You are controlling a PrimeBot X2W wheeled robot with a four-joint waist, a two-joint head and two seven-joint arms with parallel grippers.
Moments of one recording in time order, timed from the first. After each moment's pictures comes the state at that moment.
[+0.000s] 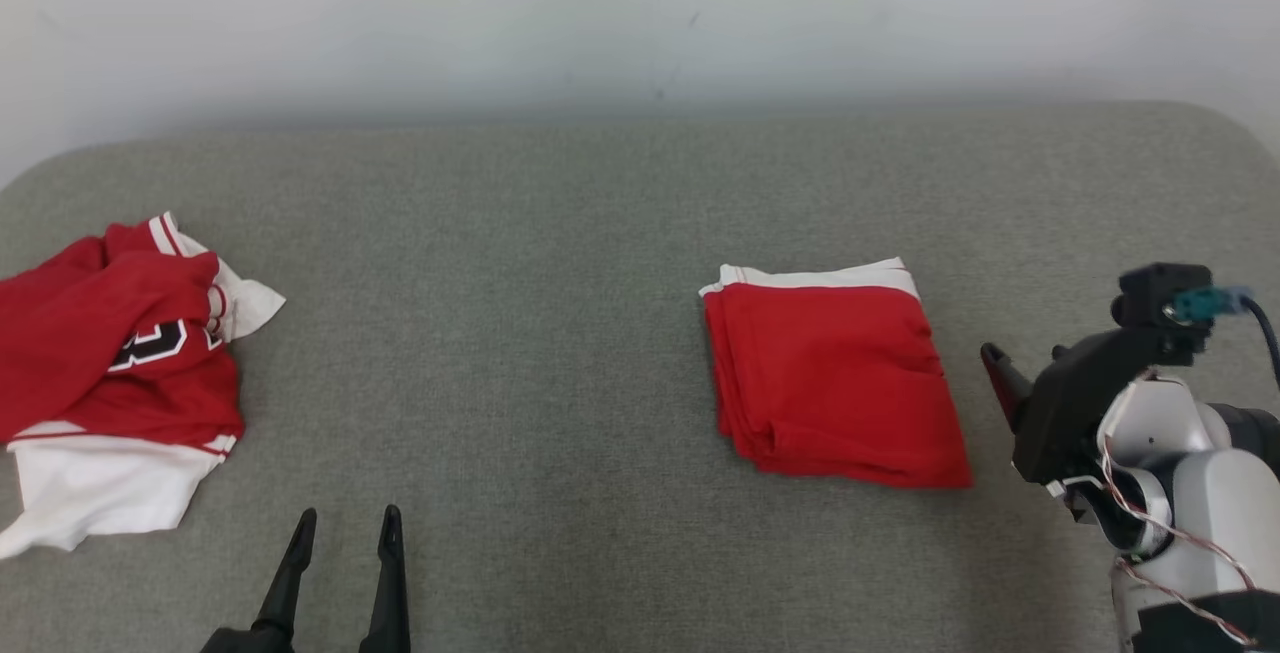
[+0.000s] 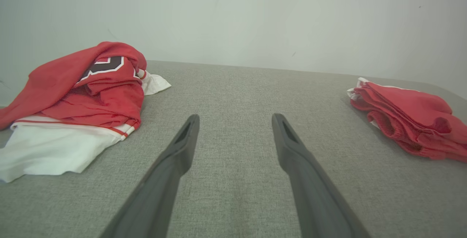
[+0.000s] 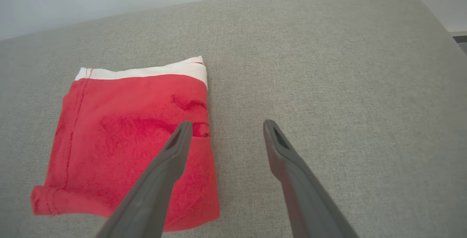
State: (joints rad) left arm 0.03 0.05 -0.01 0.14 -0.17 -0.12 -0.26; right arm -0.36 -0.16 -0.19 0.16 0.18 0.13 0.69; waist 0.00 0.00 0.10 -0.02
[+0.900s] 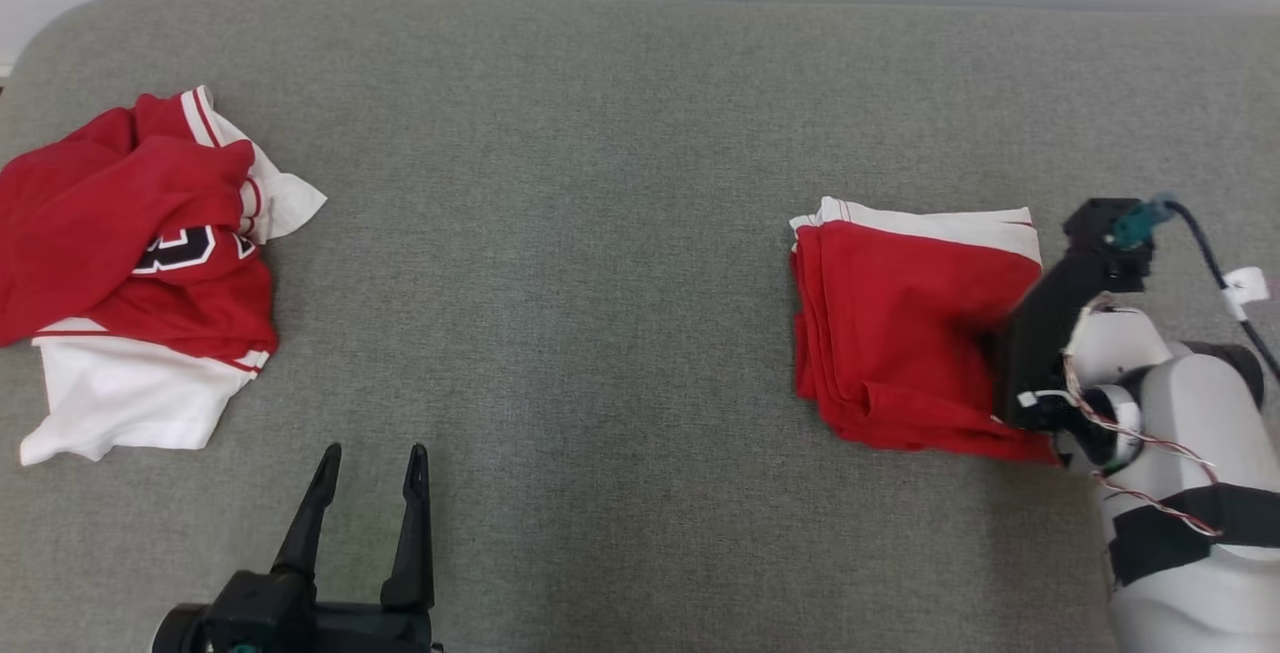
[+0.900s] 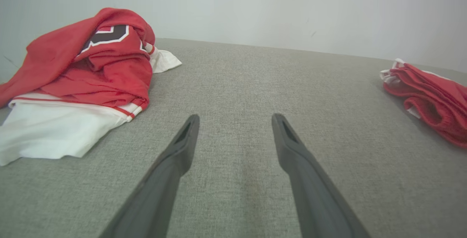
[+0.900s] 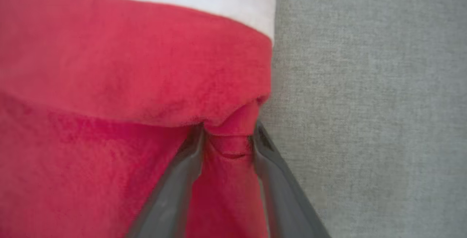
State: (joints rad) left arm -0.05 0.05 -0.06 0.14 -0.17 -0.12 -0.26; right arm -0.57 -0.18 -0.15 0.42 0.10 0.13 0.93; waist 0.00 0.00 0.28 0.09
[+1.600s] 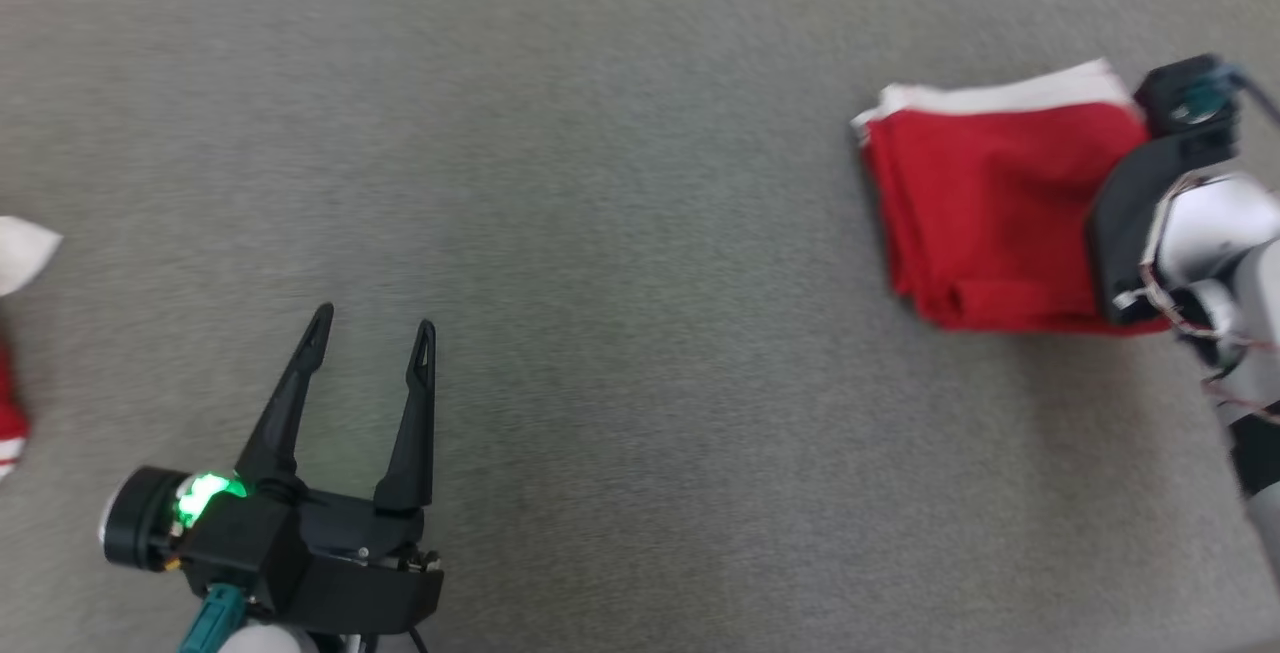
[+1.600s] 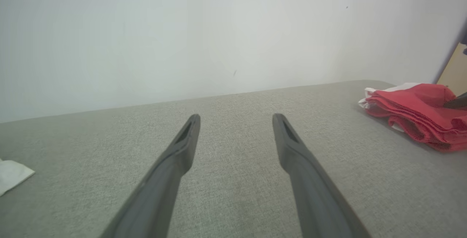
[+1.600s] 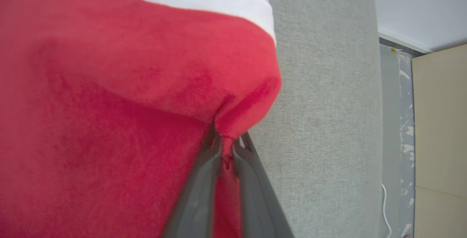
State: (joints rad) left arm -0.18 0.11 -0.11 -0.03 -0.10 -0.13 -0.26; right arm -0.74 -0.48 0.15 0.41 0.15 0.13 0.84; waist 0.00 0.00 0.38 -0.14
